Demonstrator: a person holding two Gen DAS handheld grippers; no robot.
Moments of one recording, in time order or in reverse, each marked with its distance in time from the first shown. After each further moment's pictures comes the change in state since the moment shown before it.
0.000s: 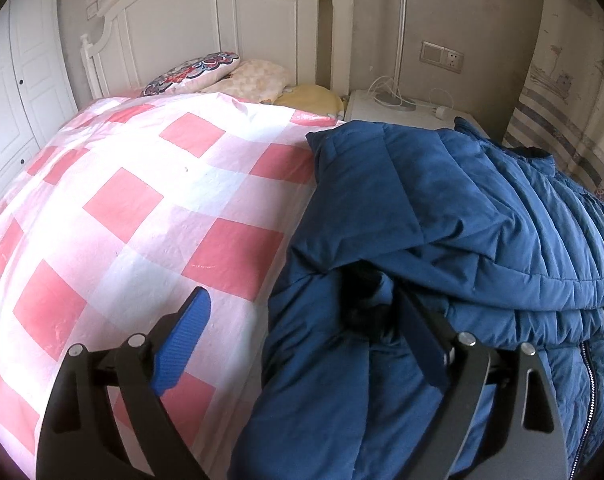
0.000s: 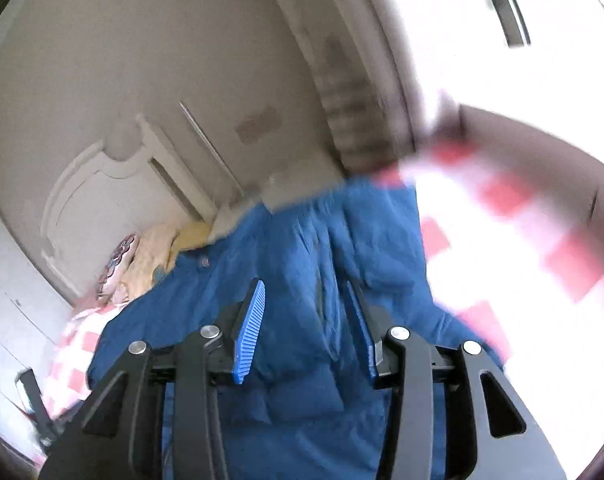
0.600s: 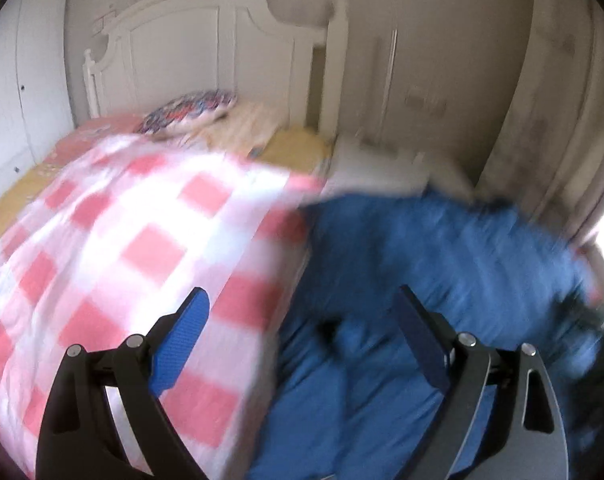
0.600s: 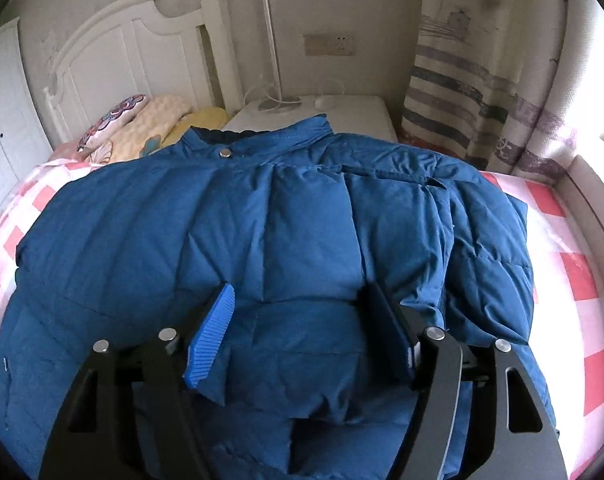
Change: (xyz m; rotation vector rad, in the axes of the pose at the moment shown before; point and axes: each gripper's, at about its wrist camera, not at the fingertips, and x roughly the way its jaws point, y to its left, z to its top) left arm -0.079 0.015 0.038 -0.057 -0.136 -0.104; right arm 0.104 0.058 -0.030 -0.381 0.285 -0.072
